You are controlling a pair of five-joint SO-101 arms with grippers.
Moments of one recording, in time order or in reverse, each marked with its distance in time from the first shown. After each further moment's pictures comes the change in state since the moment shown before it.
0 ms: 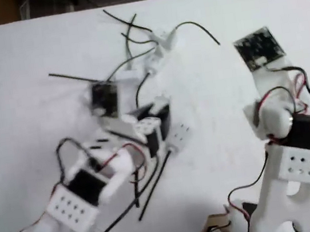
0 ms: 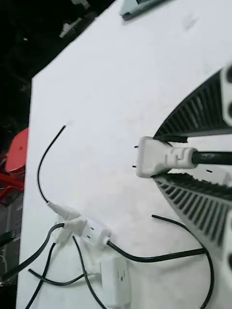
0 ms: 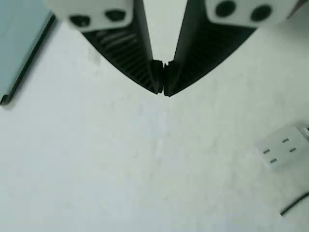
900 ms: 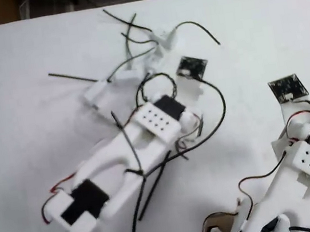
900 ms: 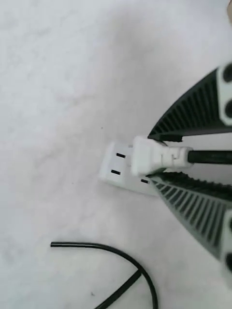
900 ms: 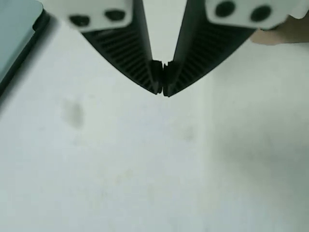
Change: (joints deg) left arm 5.0 63.1 -49.2 29.8 -1.8; right arm 21.5 0.1 30.4 -17.8 14.0
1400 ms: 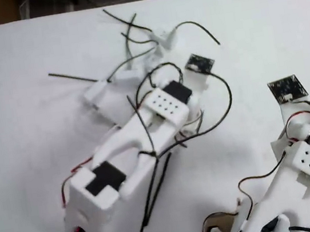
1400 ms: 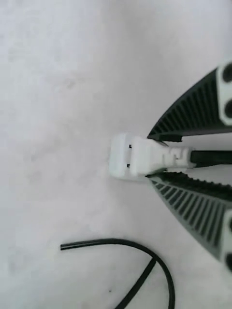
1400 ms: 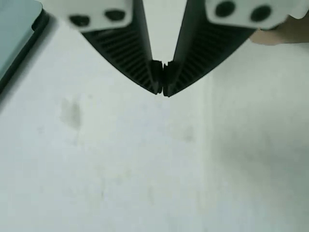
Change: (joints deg) left arm -1.8 14.6 -16.8 11.3 -6.9; right arm 0.0 0.0 0.0 0.0 0.0
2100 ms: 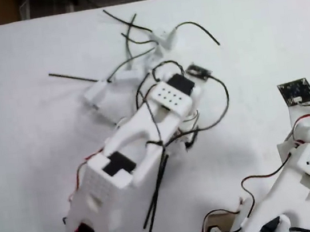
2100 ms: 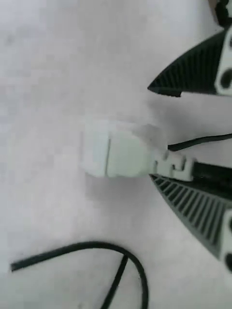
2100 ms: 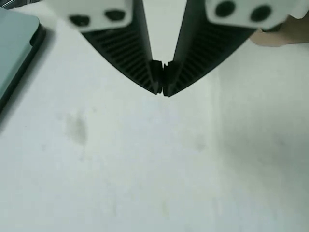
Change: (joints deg) left arm -1.7 12.0 -14.5 17.8 -5.1; right arm 4.1 0.0 0.0 0.0 0.0
